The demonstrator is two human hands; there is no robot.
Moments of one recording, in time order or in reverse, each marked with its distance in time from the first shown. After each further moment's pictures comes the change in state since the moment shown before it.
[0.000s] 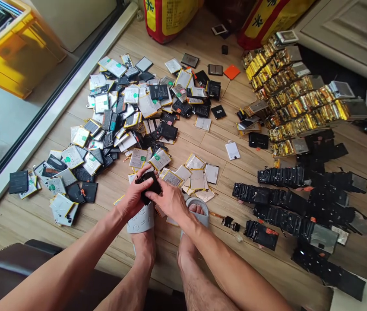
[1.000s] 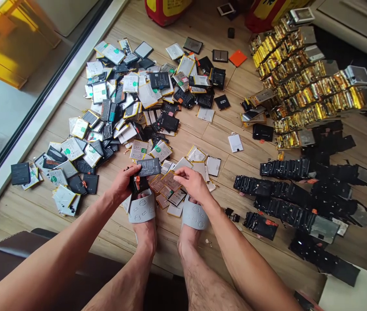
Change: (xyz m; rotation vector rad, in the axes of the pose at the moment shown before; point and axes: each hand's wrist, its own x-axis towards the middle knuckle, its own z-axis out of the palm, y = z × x) left_hand 0.023 0.019 -0.041 0.129 0.153 -0.072; right_hand 0.005 0.073 -0.039 0.248 0.085 0.051
